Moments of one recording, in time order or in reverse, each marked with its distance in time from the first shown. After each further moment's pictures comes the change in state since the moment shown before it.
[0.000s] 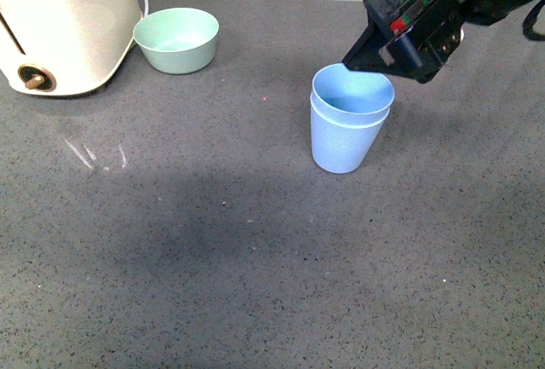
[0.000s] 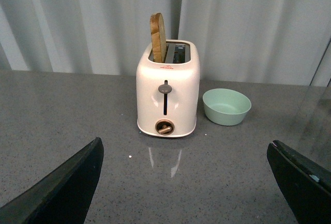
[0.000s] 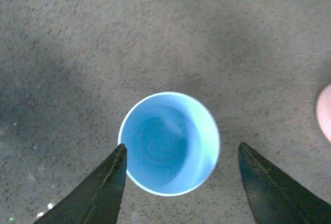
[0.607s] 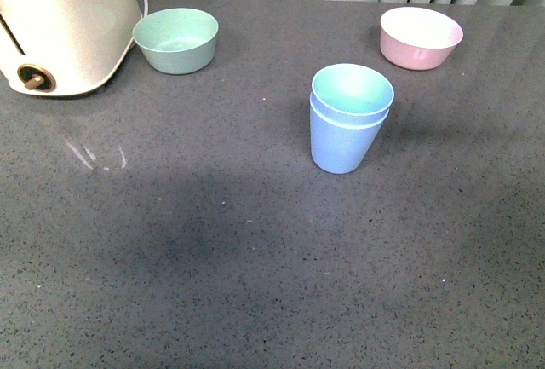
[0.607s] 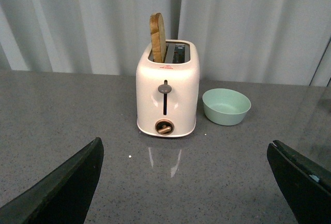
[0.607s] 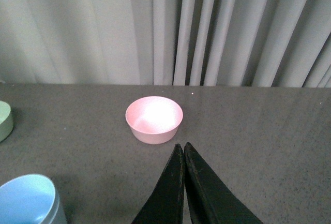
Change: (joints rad) left arm 0.000 0.000 0.000 0.000 0.000 0.000; right arm -0.186 -0.501 -0.801 1.046 0.405 0.482
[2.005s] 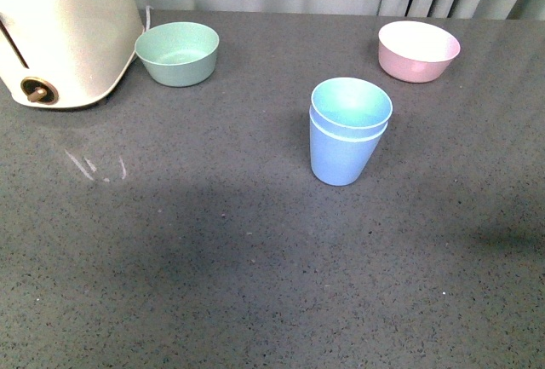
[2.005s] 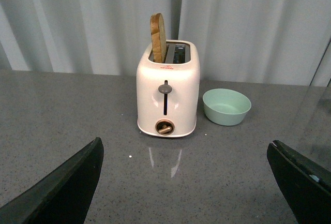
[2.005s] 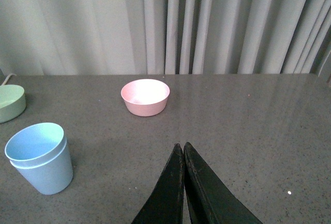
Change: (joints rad) left arm 0.000 0.000 0.000 0.000 0.000 0.000; right arm -0.159 -0.786 -0.317 -0.436 -0.159 0.004
